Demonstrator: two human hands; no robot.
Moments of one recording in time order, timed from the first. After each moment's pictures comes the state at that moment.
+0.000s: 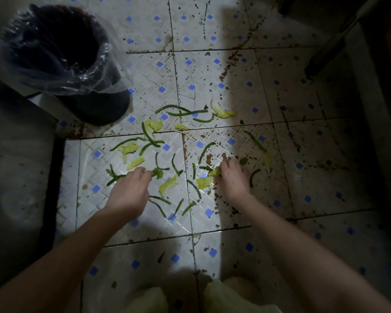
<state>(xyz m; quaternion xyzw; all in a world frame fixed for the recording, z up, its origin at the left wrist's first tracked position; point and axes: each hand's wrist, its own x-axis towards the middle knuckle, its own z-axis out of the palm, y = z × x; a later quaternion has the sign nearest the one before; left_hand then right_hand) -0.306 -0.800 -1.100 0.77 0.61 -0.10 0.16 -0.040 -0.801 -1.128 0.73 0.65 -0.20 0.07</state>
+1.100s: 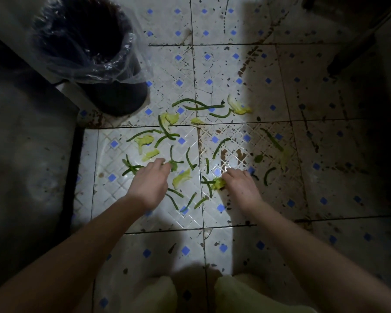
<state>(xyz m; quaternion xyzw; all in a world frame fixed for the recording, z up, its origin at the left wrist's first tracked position) -0.299 -0.800 -1.096 0.79 0.59 -0.10 0.17 -0.046 -0.828 -1.129 0.60 0.78 -0.18 0.08</state>
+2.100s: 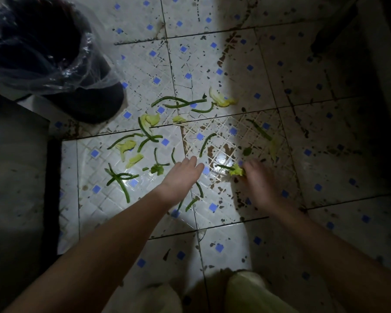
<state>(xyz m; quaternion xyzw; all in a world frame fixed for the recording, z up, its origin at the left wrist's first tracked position) -0.199 -0.774 -1.116 0.88 0.41 -0.19 0.14 0.002 -0.834 -1.111 0.73 0.66 -0.20 0.00</state>
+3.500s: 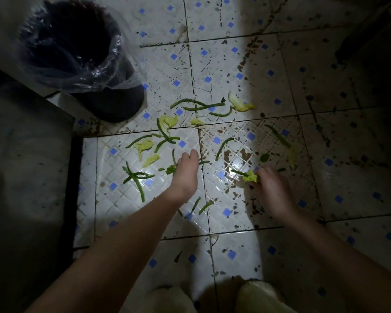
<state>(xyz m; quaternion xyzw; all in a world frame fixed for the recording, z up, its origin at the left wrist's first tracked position) -0.215 -0.767 -1.141 0.71 0.64 -0.01 0.28 -0.007 -0.835 -1.103 0.73 0.65 -0.23 -0.01</state>
